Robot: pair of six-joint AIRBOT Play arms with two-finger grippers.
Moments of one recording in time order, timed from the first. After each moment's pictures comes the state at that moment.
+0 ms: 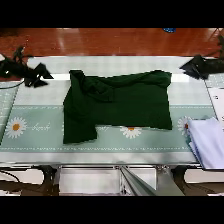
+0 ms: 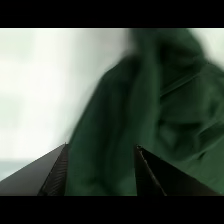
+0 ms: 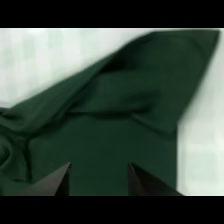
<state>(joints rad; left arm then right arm) 0.27 -1.60 1.41 1.04 -1.30 -1.53 -0.42 -1.51 1.38 -0.78 1.23 1.27</state>
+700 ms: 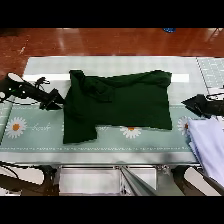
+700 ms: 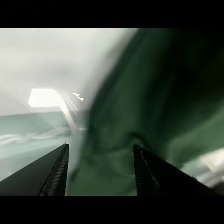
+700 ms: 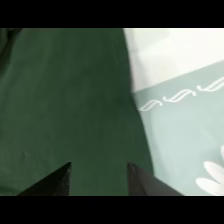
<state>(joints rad) 0.25 -1.70 1.19 0.95 -1.36 -1.39 -0.60 -1.07 0.73 -0.77 1.15 1.14</state>
